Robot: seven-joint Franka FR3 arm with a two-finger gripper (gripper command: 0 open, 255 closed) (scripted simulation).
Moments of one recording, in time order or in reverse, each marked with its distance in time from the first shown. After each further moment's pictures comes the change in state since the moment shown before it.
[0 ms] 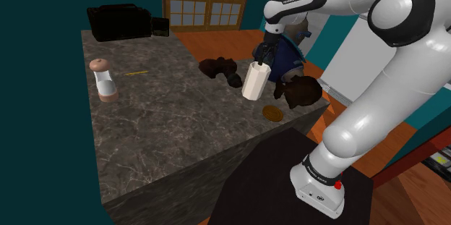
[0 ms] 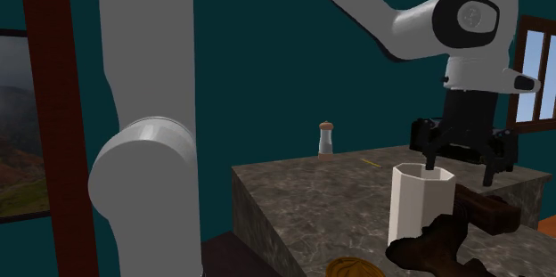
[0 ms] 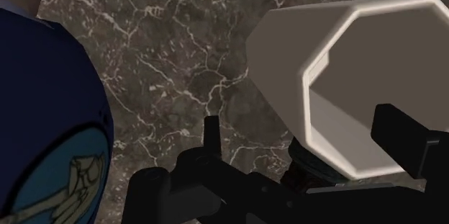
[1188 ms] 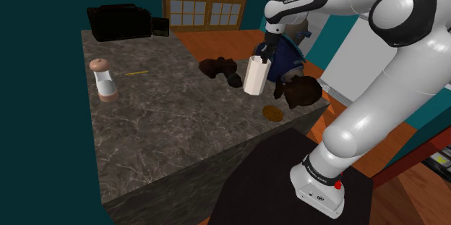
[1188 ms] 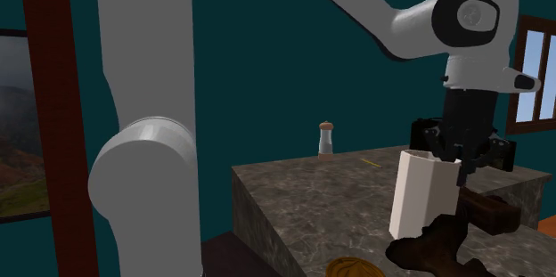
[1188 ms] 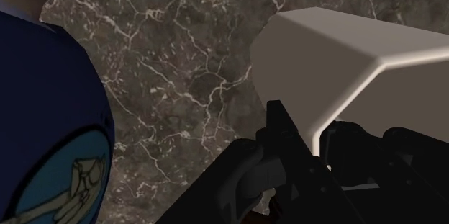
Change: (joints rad) arm -0.001 -0.006 -0.001 -0.005 -0.001 -0.004 -0.002
